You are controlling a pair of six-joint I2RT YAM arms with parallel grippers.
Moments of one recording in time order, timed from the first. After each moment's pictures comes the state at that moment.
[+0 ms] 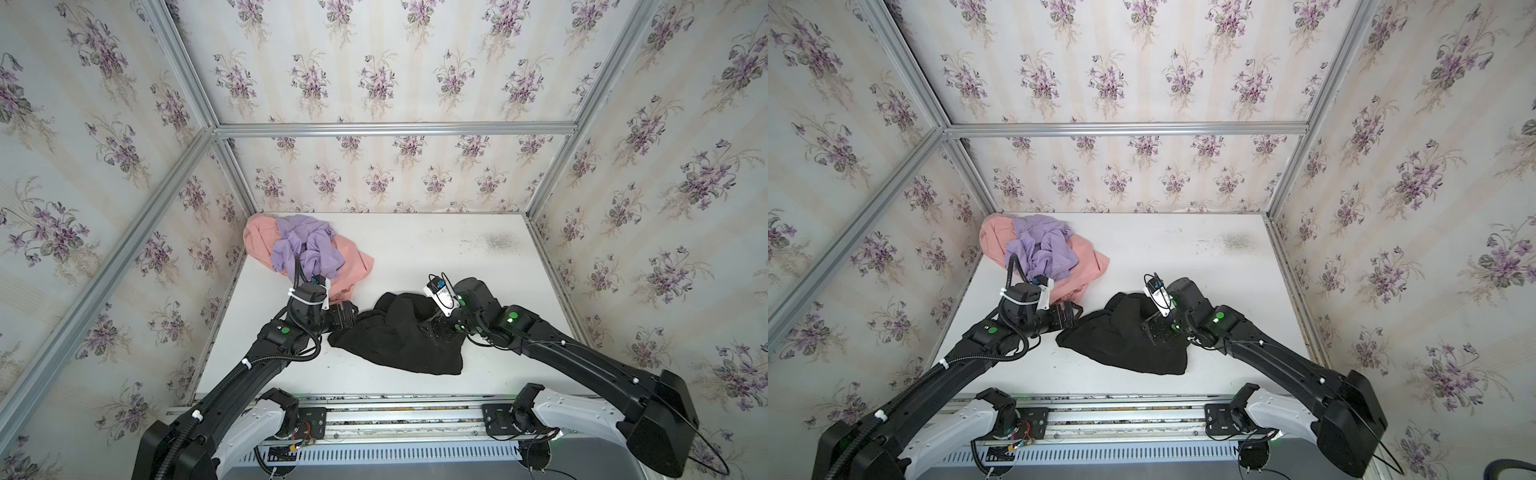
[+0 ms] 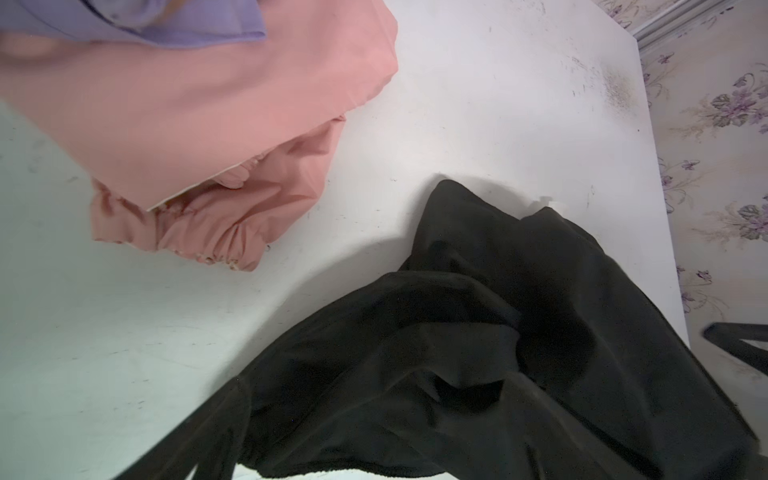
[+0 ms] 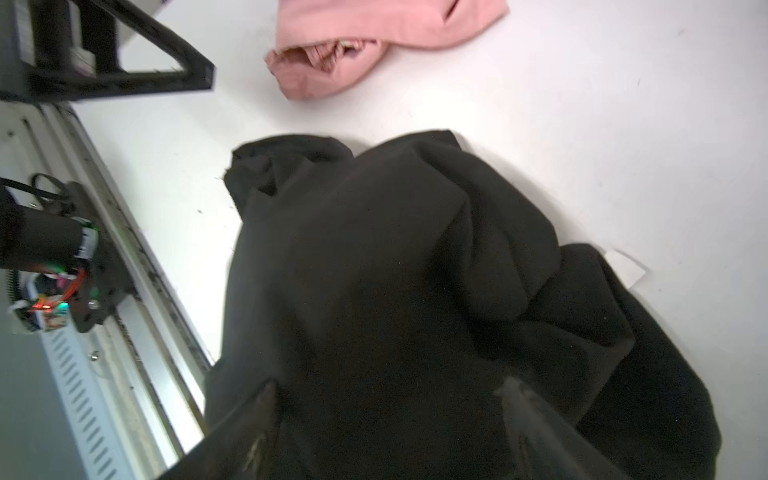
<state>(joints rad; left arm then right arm) -0.39 0.96 0.59 -0.44 0.15 -0.57 0.71 1.15 0.76 -0.47 -0.19 0.11</state>
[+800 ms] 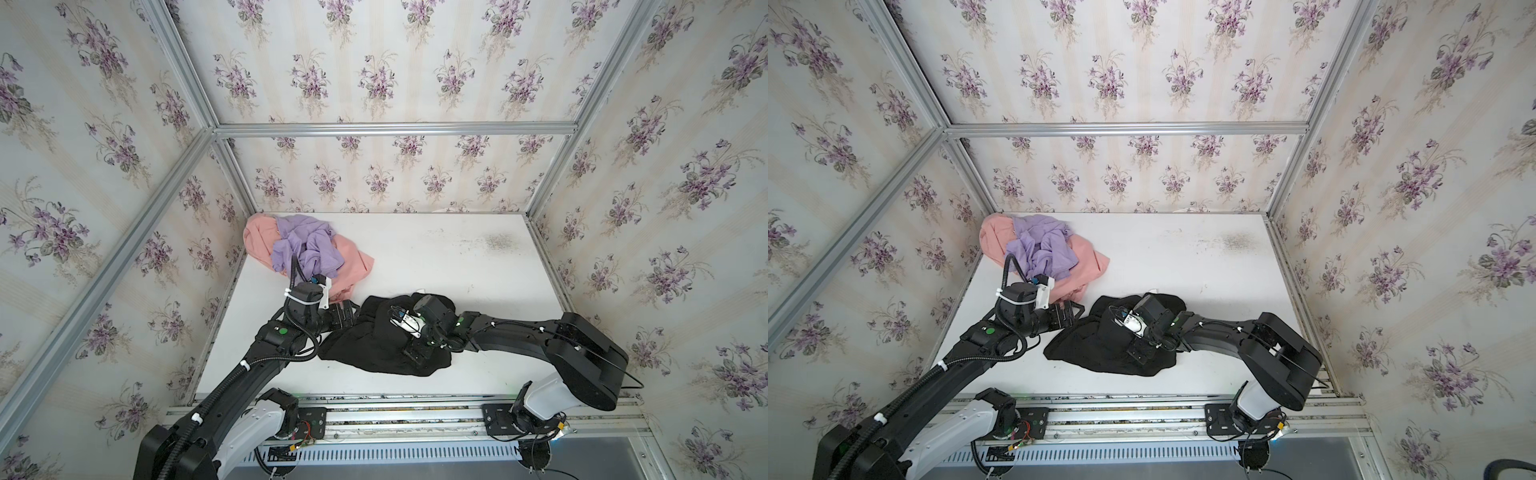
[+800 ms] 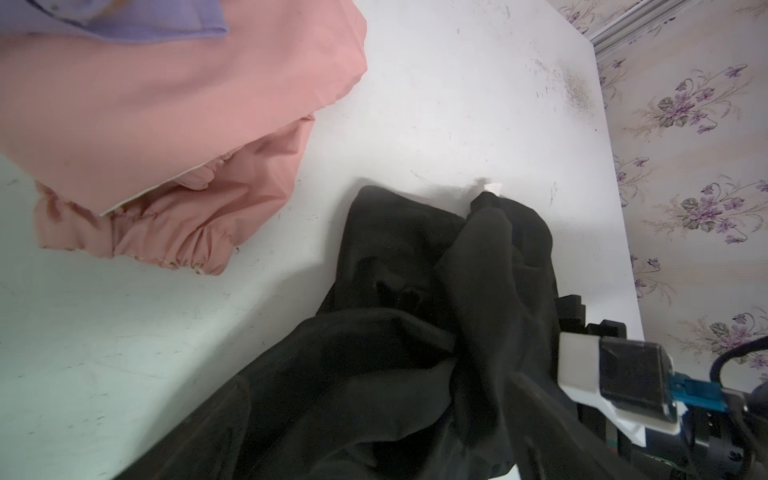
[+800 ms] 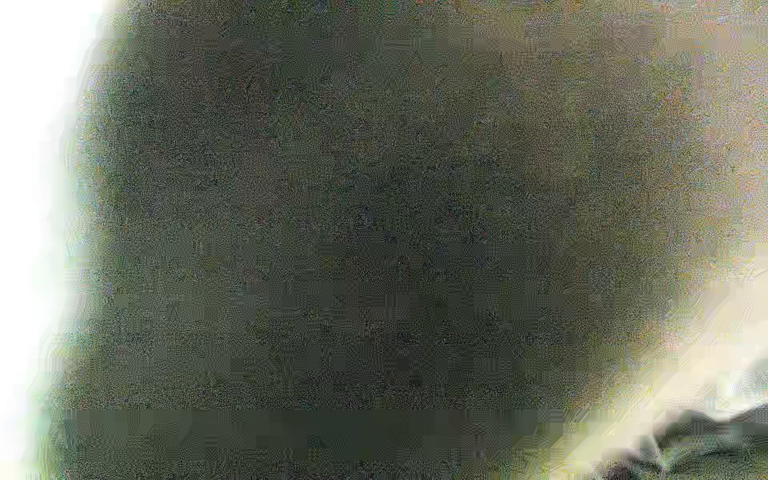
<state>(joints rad) -0.35 0.93 0.59 -0.41 0.22 -0.57 0.85 1.55 0.74 -0.21 -0.19 -0.21</state>
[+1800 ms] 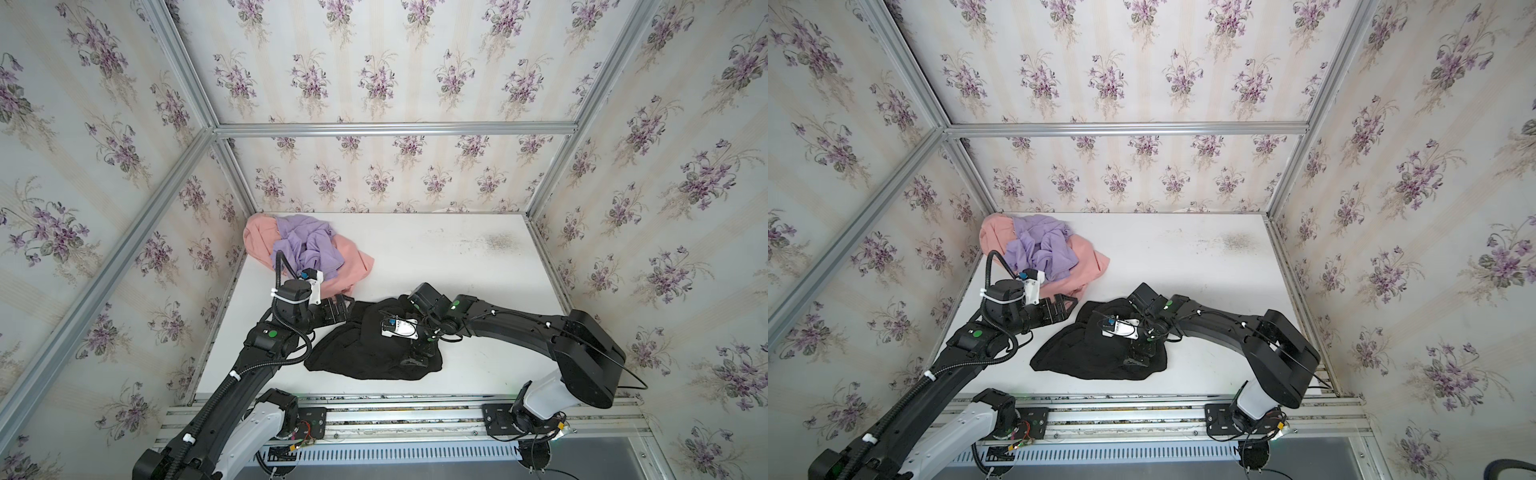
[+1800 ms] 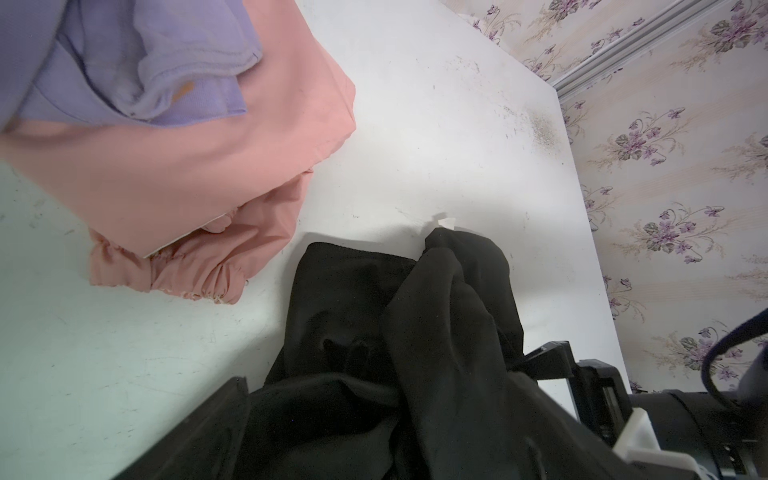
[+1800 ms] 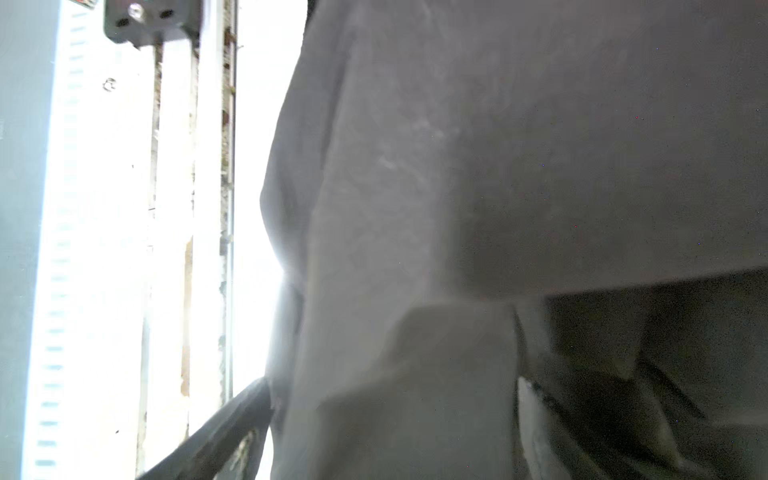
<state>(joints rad) -0.28 0.86 0.62 -0.44 0.26 -0.53 0.84 1.54 0.94 -0.54 -0.43 -0.54</state>
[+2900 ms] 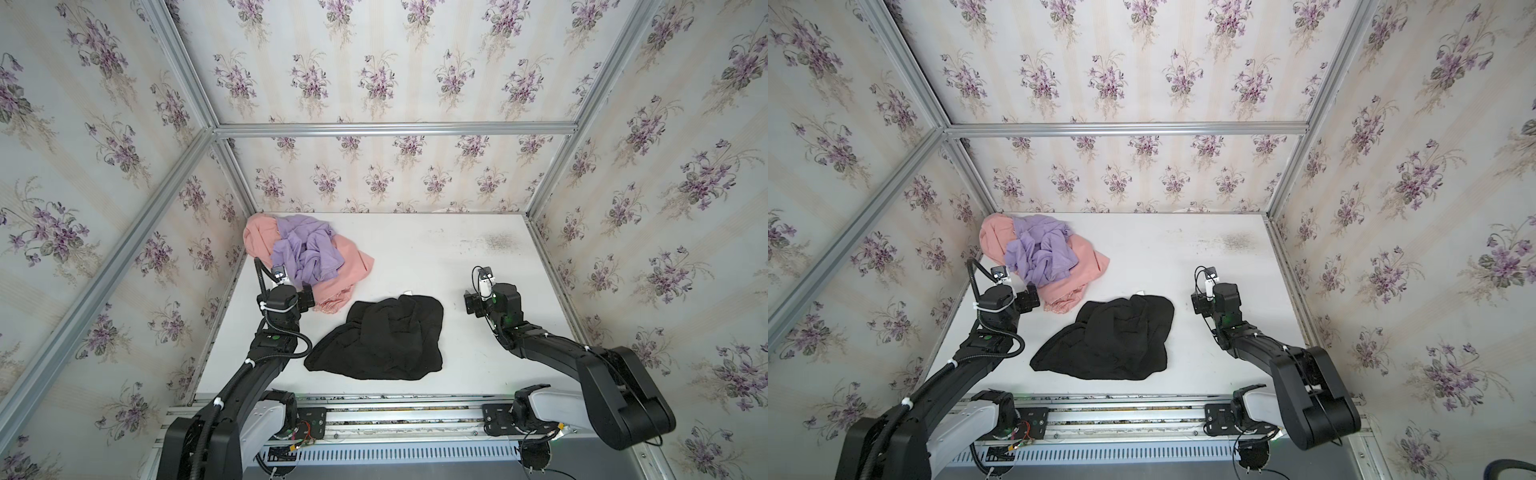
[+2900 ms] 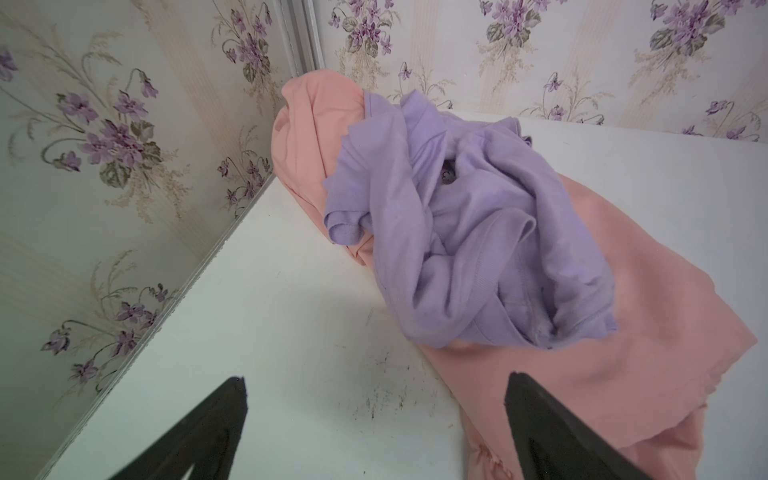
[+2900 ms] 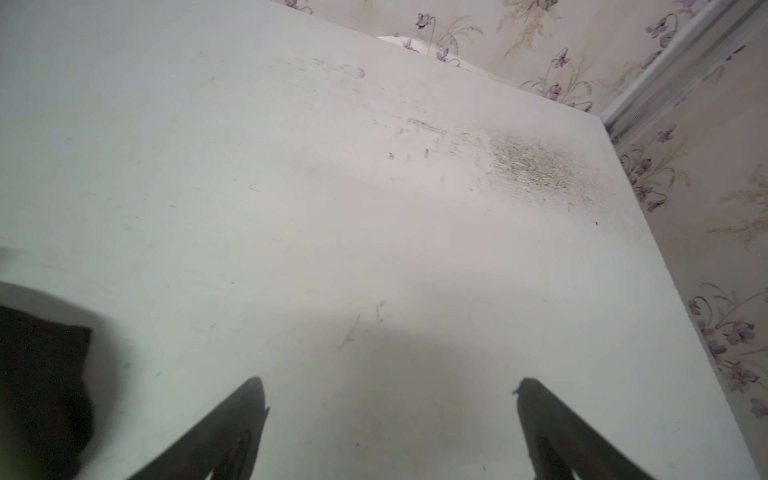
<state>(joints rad) -0.07 1.02 0.36 0.22 -0.36 -0.08 0.21 1.31 0.34 0.45 0.19 -0.15</state>
